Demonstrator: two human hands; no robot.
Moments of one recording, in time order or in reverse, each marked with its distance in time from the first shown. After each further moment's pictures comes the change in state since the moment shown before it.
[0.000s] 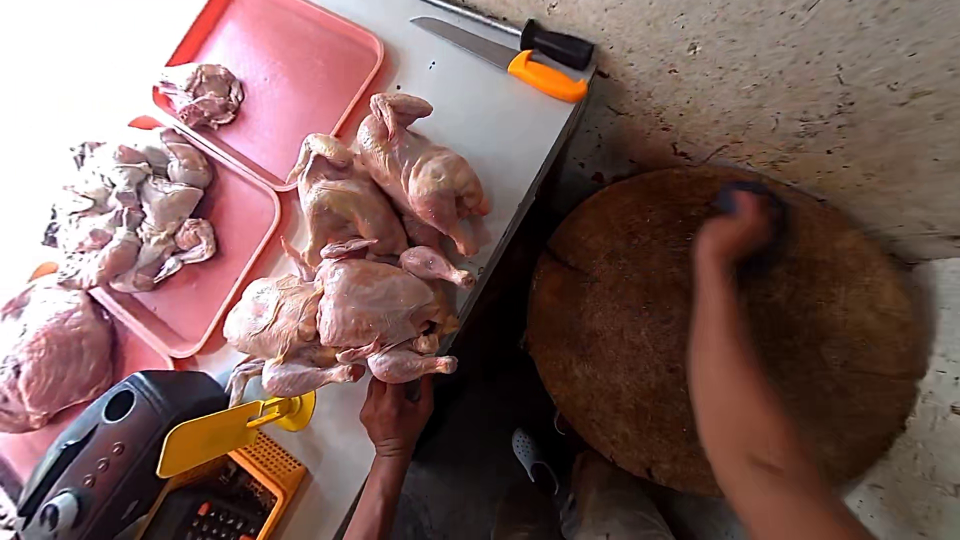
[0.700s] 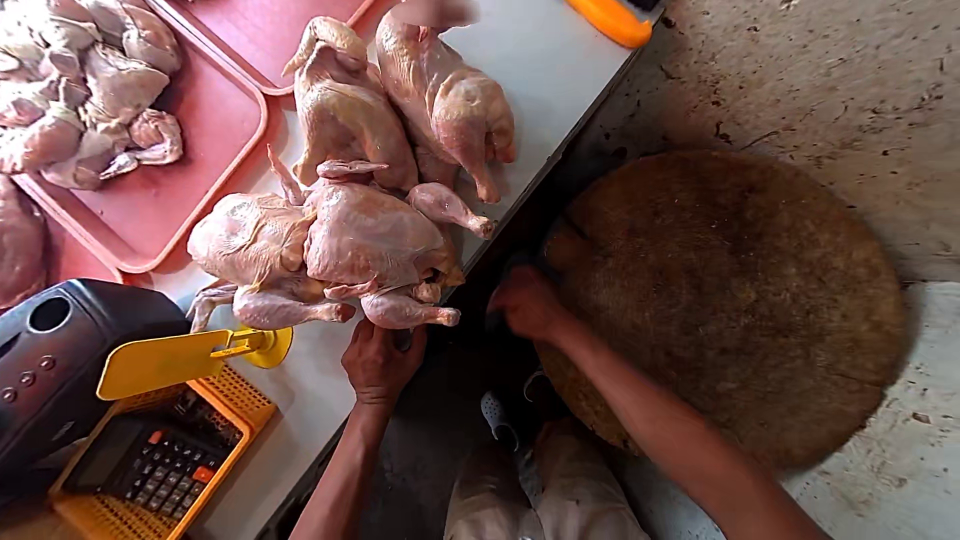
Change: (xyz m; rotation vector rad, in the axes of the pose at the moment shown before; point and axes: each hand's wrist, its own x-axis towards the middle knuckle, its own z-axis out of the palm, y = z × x) left_hand -0.003 -0.008 0.002 -0.035 -0.012 -0.028; right_hand -0.216 -0.033 0.097 0.228 -1.037 -1.056
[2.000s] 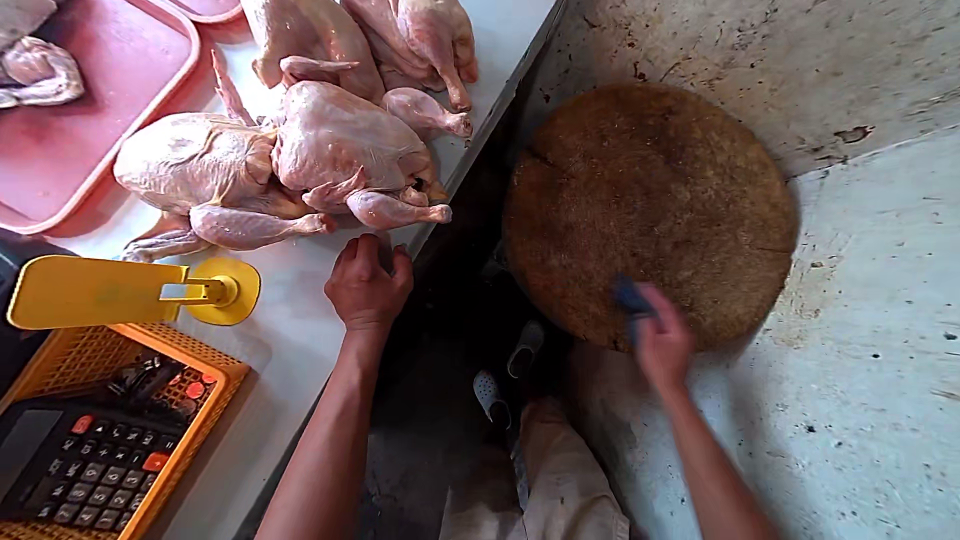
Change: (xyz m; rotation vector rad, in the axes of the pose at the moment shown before) left_hand 0.001 -0.003 -0.007 -0.192 -0.136 -0.019; right_hand -0.267 -0.085 0.022 -0.150 0.873 0.720
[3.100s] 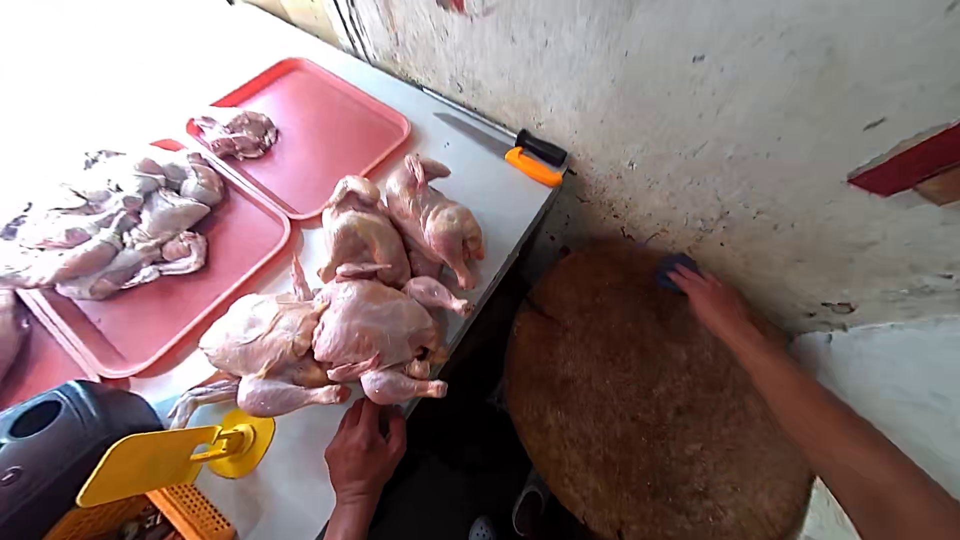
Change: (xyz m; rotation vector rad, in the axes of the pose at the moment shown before) left_hand 0.007 0.009 0.001 0.109 0.195 0.011; right_hand 0.396 0.062 -0.035 -0.754 -0.413 -0.285
